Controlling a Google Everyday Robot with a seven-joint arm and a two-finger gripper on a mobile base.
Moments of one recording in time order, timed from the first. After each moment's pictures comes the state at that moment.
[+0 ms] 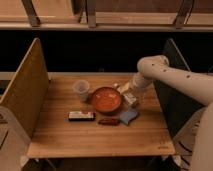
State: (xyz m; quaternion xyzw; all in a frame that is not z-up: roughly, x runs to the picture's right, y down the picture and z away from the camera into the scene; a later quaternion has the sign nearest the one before) arm 0.161 0.046 0.799 -0.24 0.15 0.77 0.57
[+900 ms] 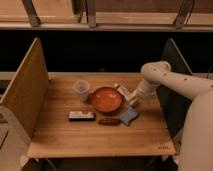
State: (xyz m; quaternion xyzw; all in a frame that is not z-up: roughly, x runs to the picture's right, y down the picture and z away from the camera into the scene) arm 0.211 0.094 0.834 -0.24 0.25 0.78 0.52
